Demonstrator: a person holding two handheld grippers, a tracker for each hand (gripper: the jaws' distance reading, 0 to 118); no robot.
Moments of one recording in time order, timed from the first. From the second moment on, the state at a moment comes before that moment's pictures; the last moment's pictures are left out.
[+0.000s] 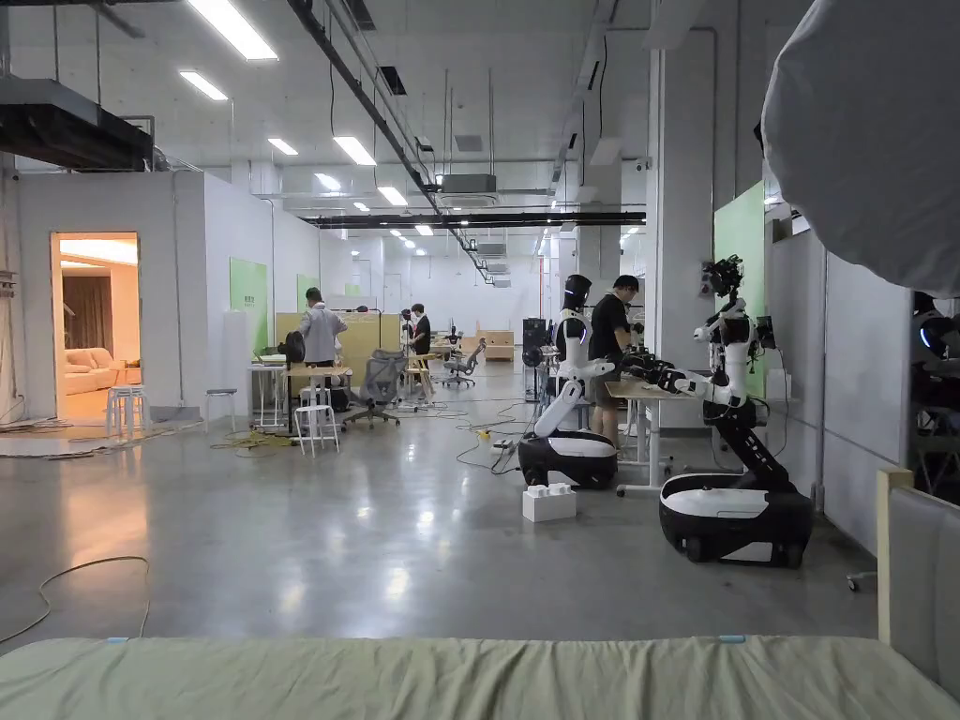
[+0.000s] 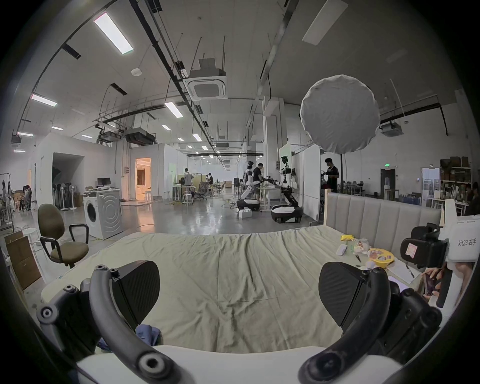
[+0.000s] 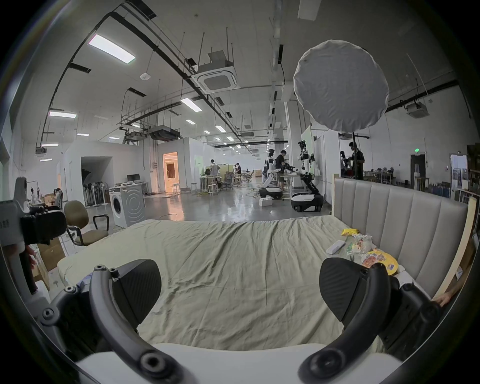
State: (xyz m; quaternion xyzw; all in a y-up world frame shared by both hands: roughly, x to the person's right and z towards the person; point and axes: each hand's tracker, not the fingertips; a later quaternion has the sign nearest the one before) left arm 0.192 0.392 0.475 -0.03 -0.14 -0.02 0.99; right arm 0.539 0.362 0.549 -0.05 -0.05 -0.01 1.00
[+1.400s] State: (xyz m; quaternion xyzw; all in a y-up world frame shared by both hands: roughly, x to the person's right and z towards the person) left arm 0.201 0.406 0.492 -0.02 -0.17 -0.02 0.99; right arm 0.524 0.399 0.553 -0.12 -0.13 -0.18 0.97
